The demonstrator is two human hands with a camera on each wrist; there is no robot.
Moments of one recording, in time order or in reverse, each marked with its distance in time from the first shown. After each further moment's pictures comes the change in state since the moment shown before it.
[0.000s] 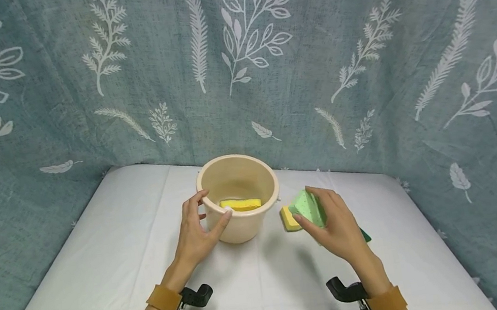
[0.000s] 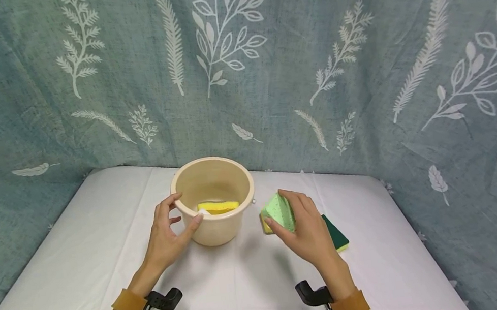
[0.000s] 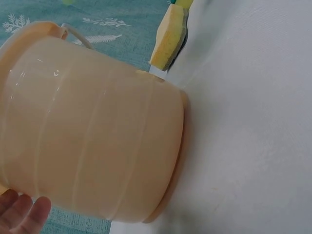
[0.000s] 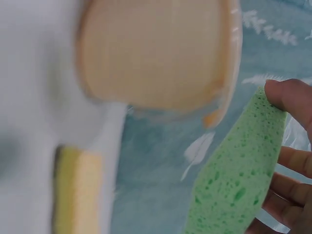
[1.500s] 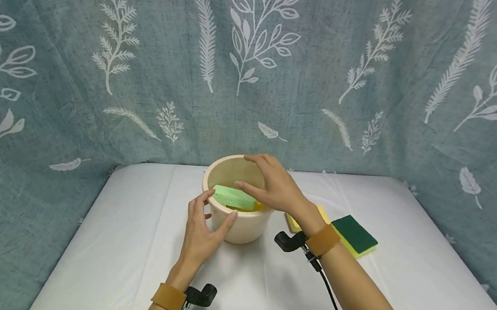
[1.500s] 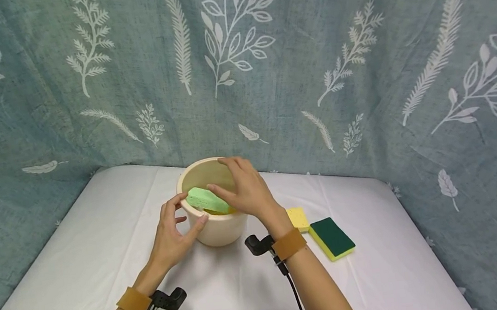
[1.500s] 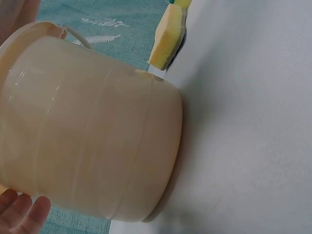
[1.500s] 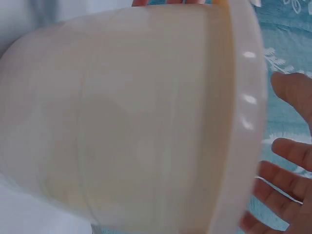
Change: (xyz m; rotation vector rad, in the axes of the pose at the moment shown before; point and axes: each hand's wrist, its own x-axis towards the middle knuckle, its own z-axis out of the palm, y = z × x) left_hand 0.000 -0.002 -0.002 0.004 -0.018 0.004; right_hand 0.116 -0.059 0.061 0.113 -0.218 -0.103
